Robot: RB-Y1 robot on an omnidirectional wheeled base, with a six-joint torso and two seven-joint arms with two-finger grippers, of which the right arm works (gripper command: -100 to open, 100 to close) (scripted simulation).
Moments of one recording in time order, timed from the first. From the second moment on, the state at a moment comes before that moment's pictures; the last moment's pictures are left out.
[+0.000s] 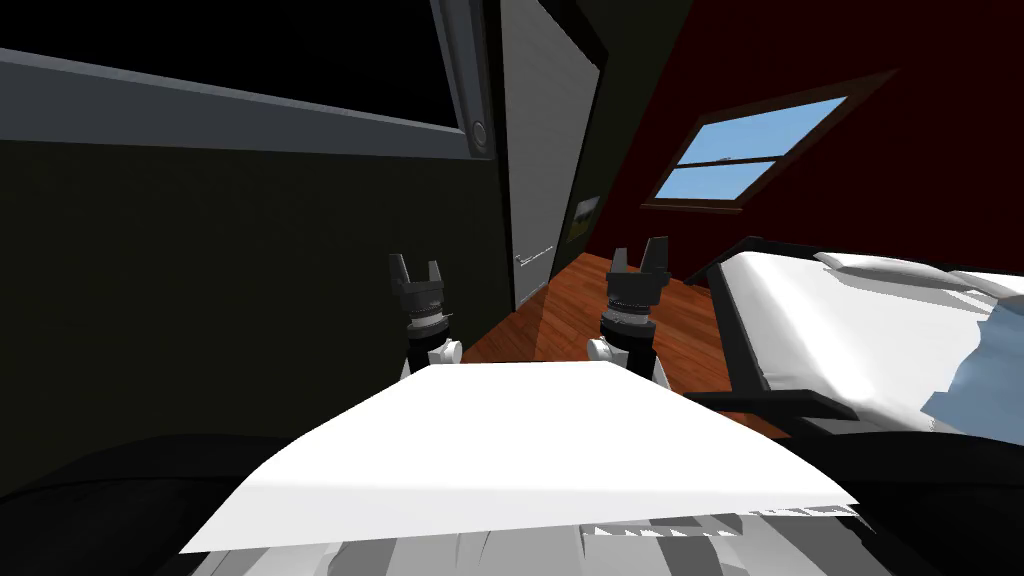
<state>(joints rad) 0.47 0.00 -0.03 -2.33 0.07 -0.64 0.03</state>
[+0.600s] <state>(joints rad) 0.43 -0.03 -0.03 -2.19 0.06 -0.65 0.02</state>
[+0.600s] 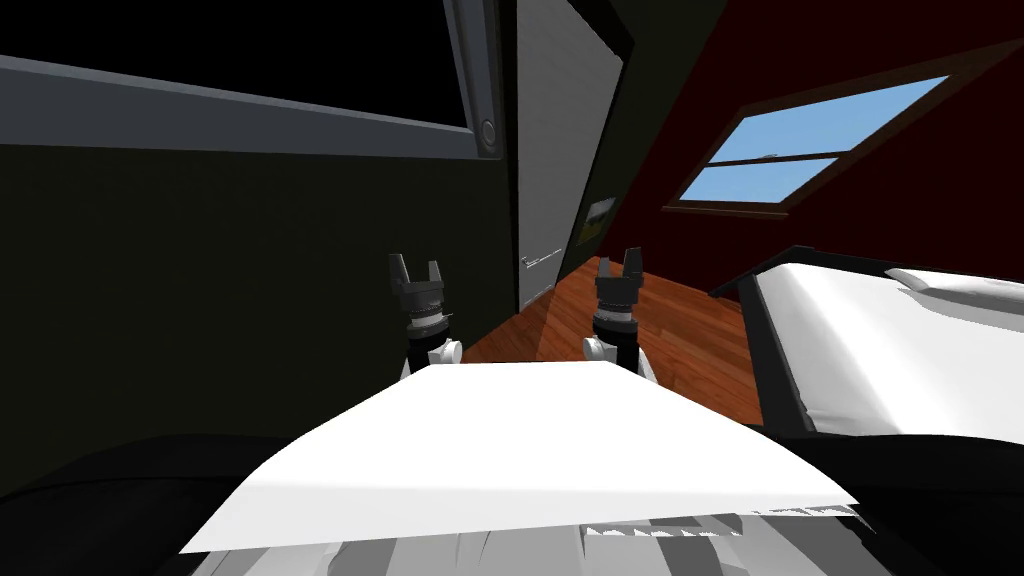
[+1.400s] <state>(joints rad) 0.34 -0.06 -0.03 -1.97 0.04 -0.68 0.01</state>
